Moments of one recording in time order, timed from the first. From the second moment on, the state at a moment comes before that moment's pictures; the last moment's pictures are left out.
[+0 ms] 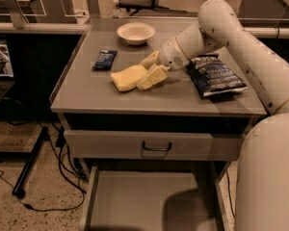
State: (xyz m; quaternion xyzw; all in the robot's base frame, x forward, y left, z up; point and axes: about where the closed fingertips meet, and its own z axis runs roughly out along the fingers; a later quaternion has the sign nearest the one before) arm 0.672 -0.011 0.823 -0.64 0.64 0.30 0.30
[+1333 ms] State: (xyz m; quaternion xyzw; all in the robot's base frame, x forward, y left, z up) arm 0.667 -0.010 0.859 -0.64 0.64 0.27 0.34
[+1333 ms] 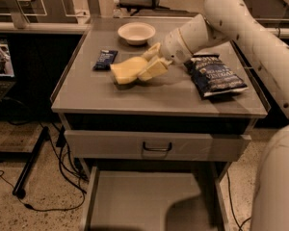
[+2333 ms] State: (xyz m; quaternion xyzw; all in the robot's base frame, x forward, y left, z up) arm 0.482 0.048 1.021 -0.55 0.63 0.17 0.52
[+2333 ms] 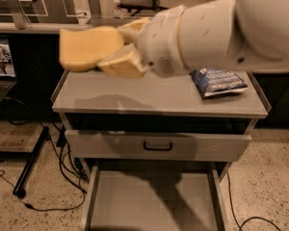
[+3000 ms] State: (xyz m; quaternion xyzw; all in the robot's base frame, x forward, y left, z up) arm 0.447 0.065 0.970 -0.48 0.66 0.17 0.55
